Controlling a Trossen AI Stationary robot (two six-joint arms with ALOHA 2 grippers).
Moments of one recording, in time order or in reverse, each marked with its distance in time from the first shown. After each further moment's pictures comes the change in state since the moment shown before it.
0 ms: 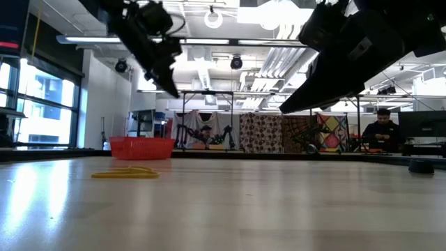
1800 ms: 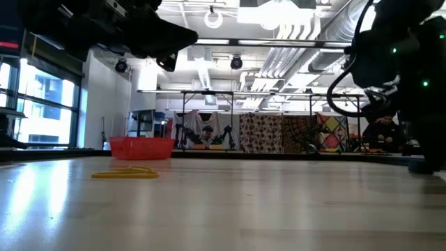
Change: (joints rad) left arm -0.619 -0.009 -0.505 1.142 0.278 -0.184; right arm -0.108 -0.043 0.080 -1.385 -0.123 0.613
